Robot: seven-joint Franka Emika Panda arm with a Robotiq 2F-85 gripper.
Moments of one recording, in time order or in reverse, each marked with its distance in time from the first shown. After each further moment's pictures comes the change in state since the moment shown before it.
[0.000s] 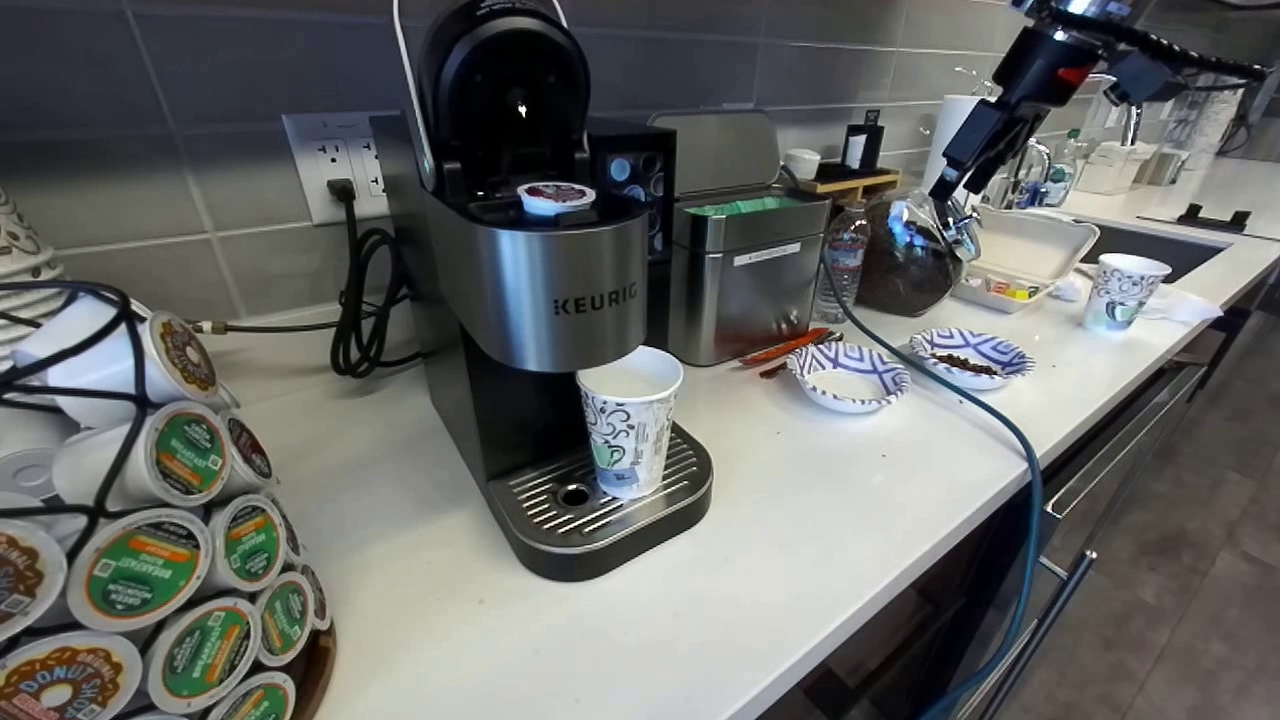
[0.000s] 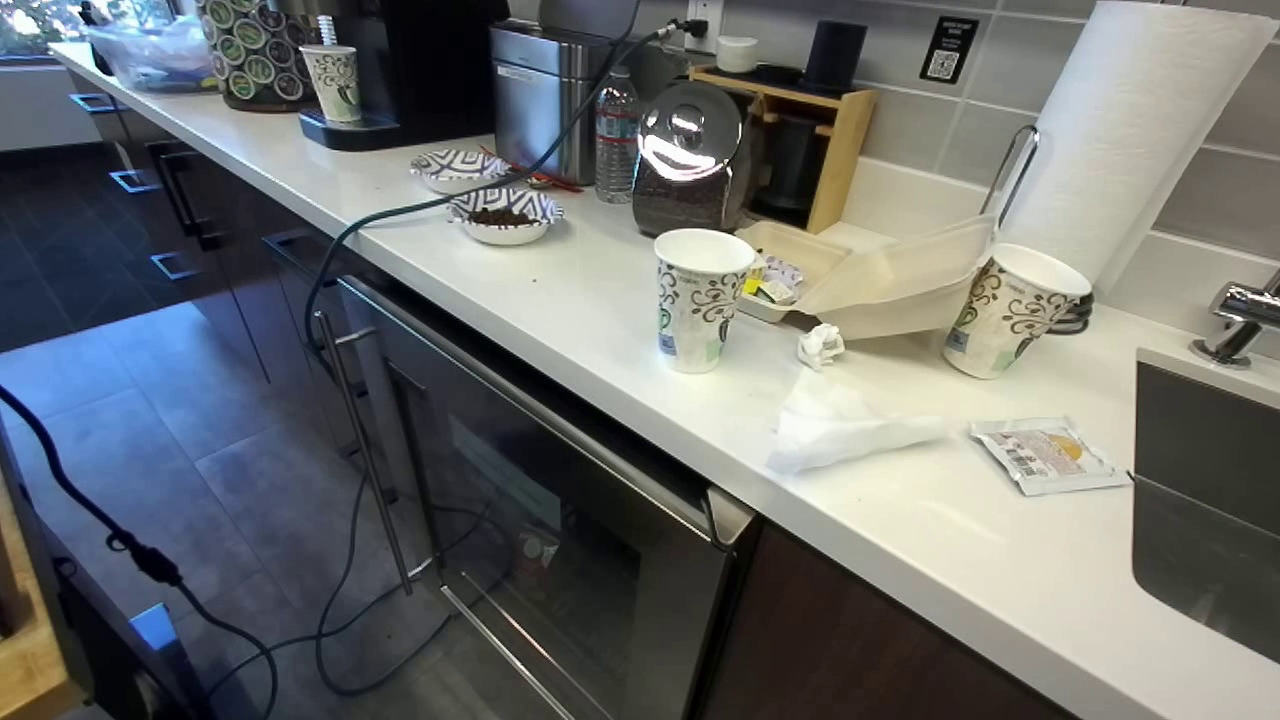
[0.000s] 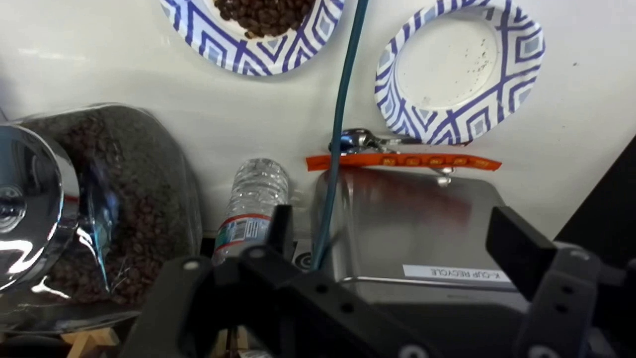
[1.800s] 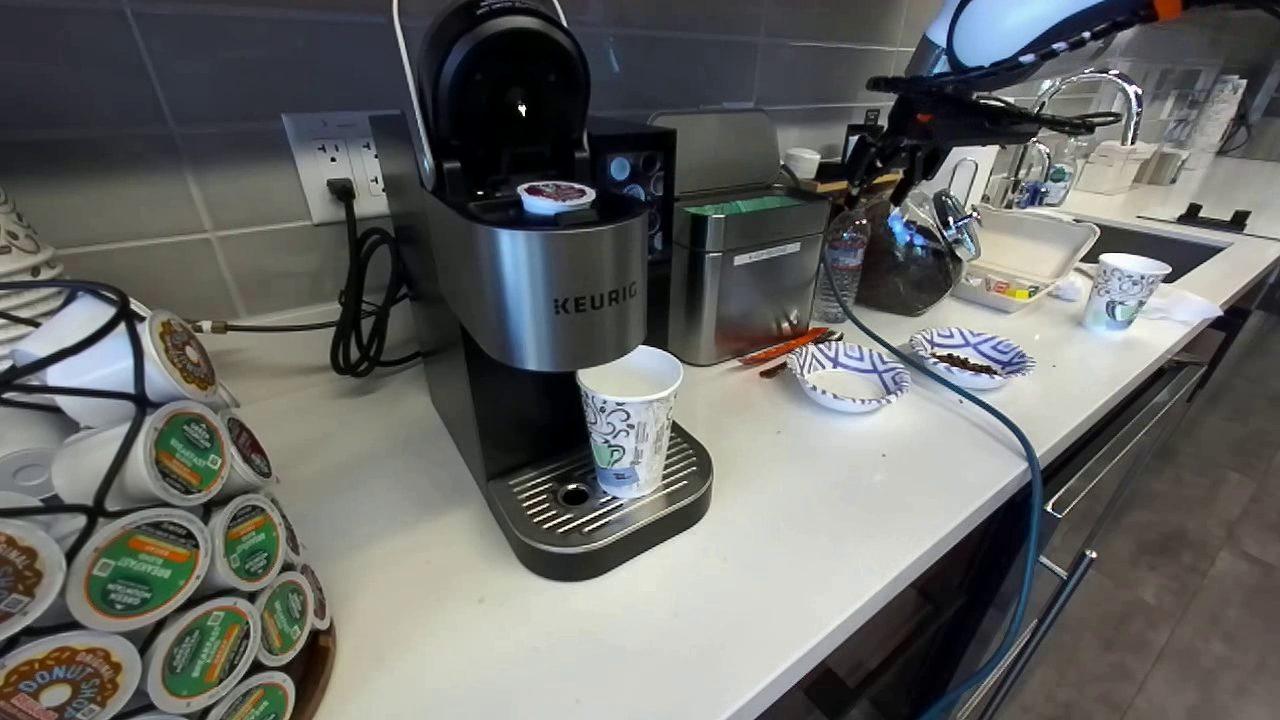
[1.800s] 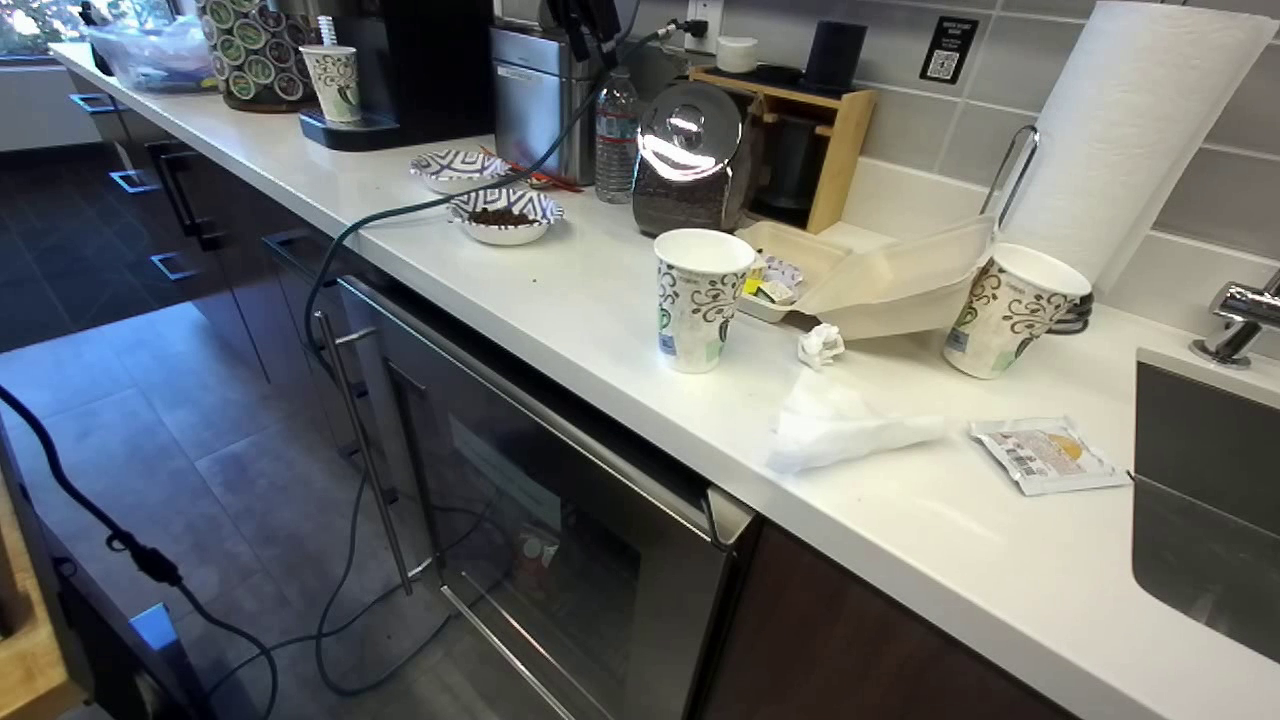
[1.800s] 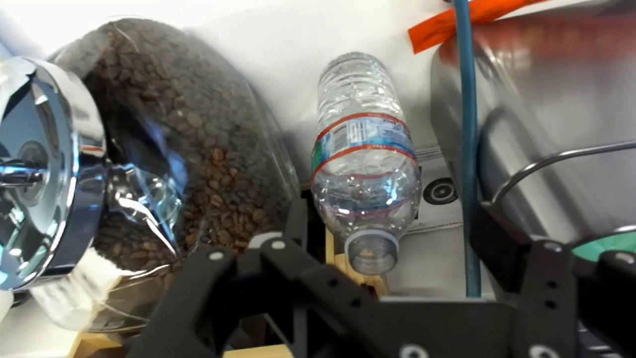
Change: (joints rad) arm 0.027 0.476 -0.093 0.544 -0.117 -0.007 0.401
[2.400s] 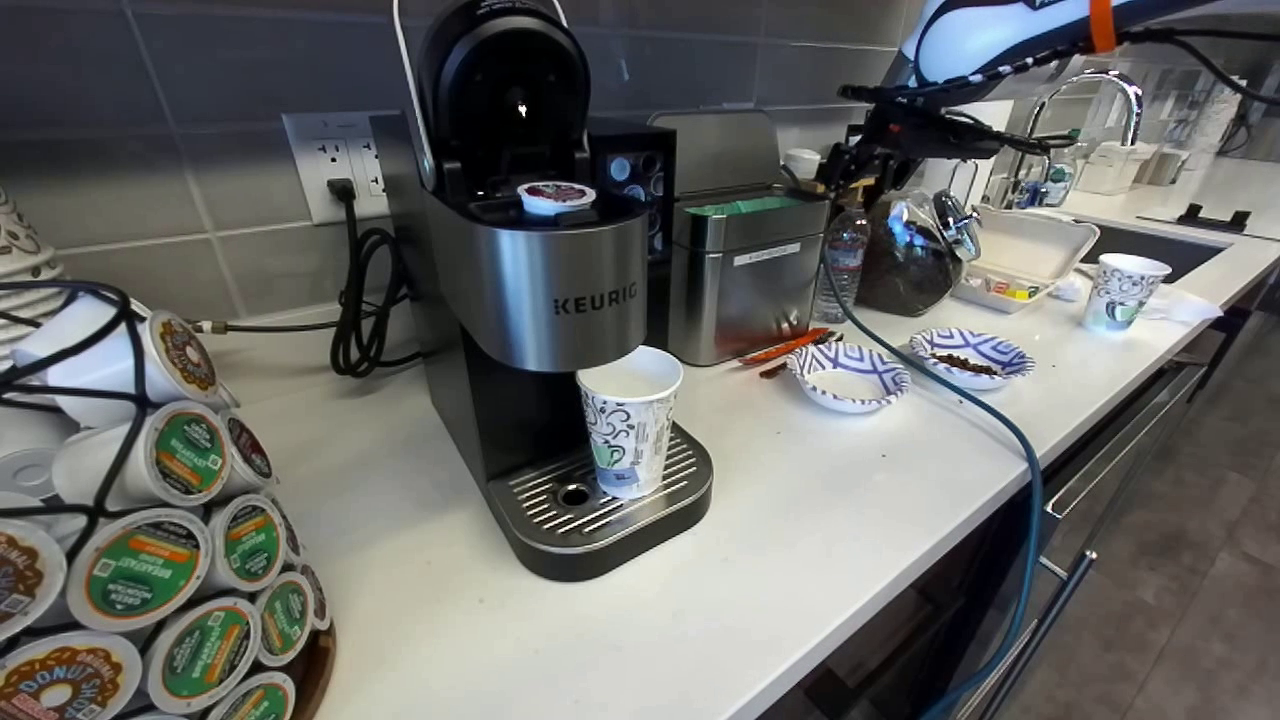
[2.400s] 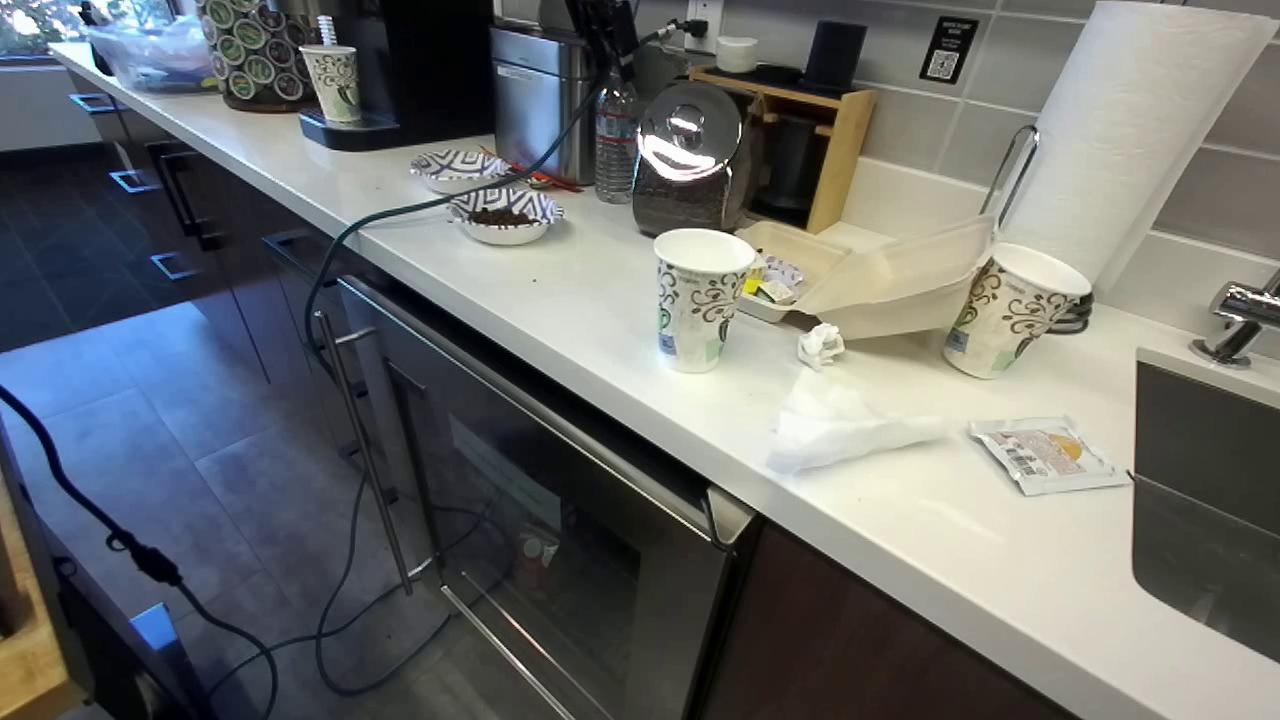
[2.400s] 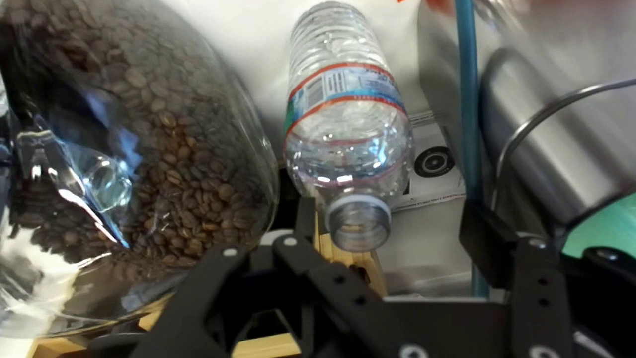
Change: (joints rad) arm -0.033 0.138 0.030 0.181 0.042 0.001 -0.001
